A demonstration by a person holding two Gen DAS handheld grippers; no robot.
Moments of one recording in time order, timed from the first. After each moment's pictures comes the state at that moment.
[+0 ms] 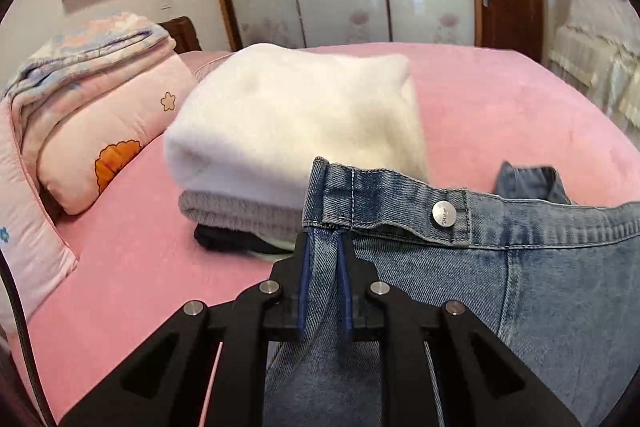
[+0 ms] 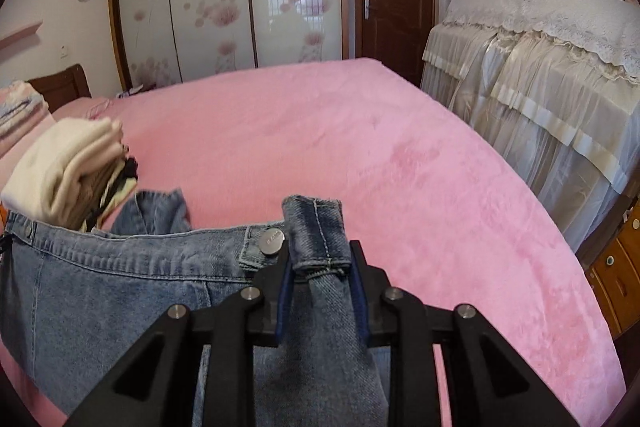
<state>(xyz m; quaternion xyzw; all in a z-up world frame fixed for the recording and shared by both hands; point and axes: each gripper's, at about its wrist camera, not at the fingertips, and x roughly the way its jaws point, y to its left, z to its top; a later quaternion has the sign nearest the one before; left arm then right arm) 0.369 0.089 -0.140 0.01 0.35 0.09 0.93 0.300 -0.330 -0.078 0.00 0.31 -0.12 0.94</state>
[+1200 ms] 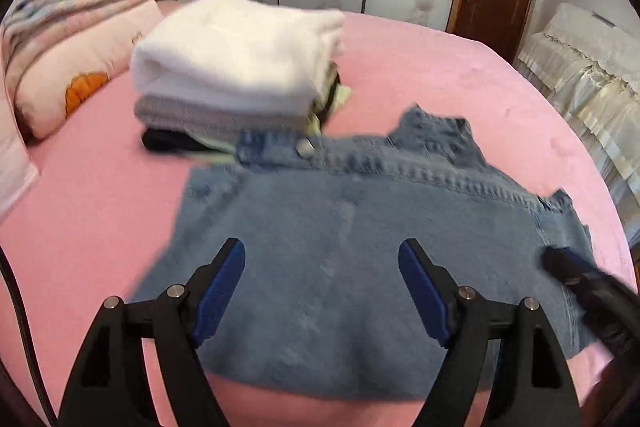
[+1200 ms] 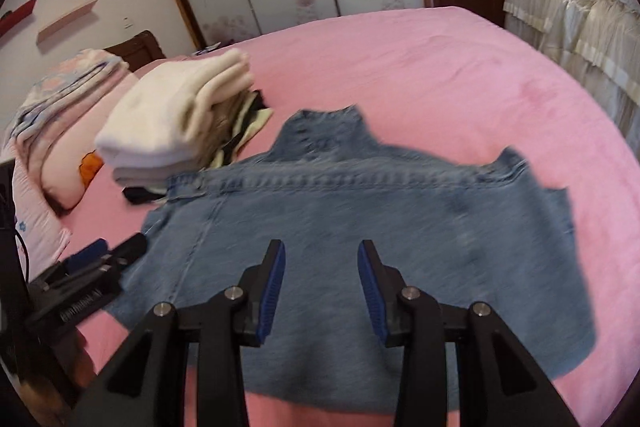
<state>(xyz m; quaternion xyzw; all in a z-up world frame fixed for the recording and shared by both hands) 0.285 0.021 -0.151 -0.08 0.41 0.02 0.91 0.256 -0.165 -0.127 0.06 0.41 0.02 0.91</state>
